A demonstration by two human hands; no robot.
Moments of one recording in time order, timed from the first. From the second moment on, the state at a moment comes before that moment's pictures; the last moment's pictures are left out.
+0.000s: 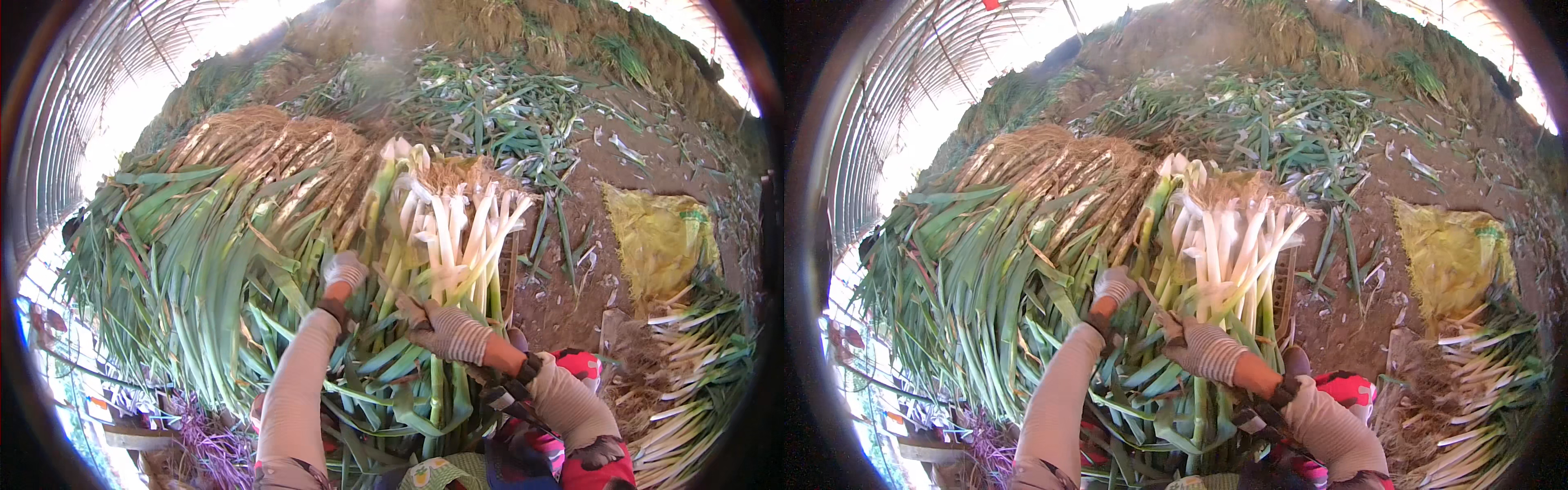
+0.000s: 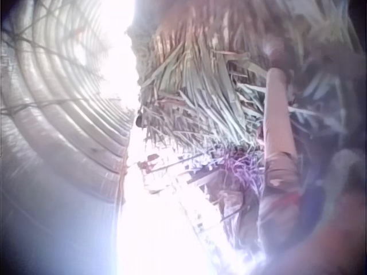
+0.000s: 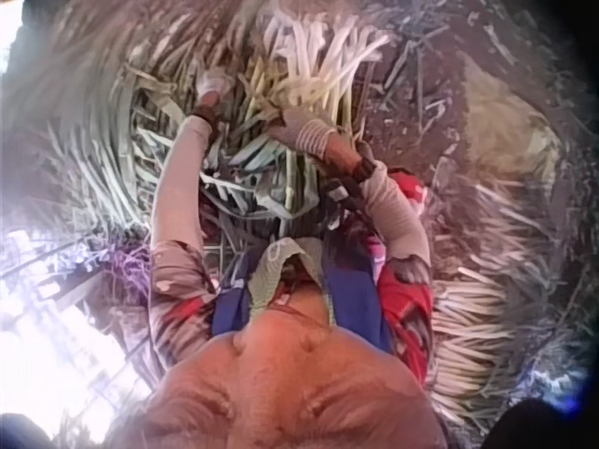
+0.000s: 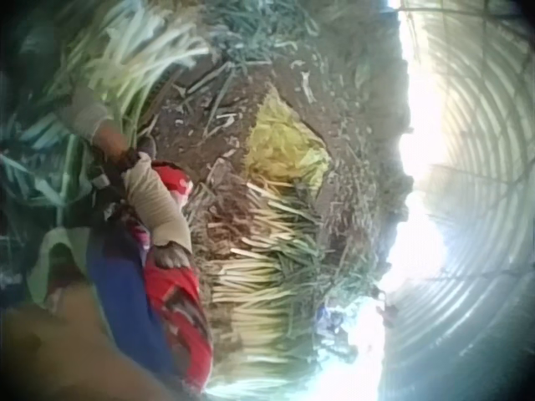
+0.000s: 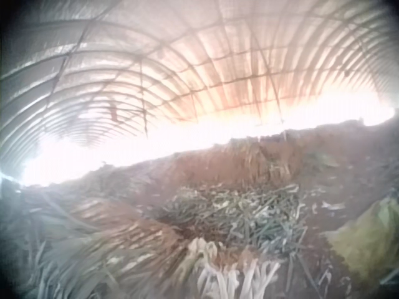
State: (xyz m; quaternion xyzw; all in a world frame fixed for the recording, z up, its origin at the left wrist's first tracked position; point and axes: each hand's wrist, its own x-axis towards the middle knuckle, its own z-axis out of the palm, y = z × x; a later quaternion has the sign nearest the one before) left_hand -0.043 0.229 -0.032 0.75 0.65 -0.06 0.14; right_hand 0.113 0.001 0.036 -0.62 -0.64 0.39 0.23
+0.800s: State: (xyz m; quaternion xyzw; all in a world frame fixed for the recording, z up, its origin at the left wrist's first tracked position) left_hand -0.053 0.100 0.001 0.76 0.62 0.12 0.15; right_hand 0.101 -0.022 0.046 -0.65 -0.63 0.37 0.23
